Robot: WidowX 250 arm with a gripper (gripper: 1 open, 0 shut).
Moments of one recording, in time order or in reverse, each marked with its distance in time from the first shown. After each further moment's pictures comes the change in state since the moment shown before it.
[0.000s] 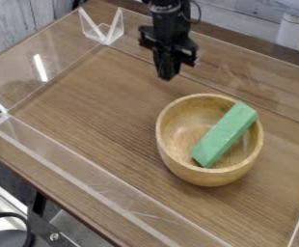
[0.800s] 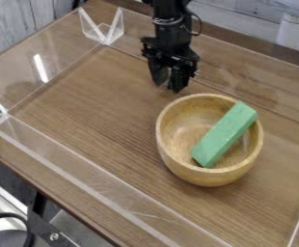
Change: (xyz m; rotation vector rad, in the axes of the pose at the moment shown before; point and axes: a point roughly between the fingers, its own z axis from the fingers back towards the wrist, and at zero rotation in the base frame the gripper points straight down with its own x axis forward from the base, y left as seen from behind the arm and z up) arm 0.003 -0.008 -0.016 -0.017 0.028 -0.017
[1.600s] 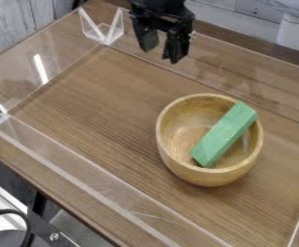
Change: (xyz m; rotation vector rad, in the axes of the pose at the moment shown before) arm -0.031 -0.012 0.080 0.009 -0.085 -0.021
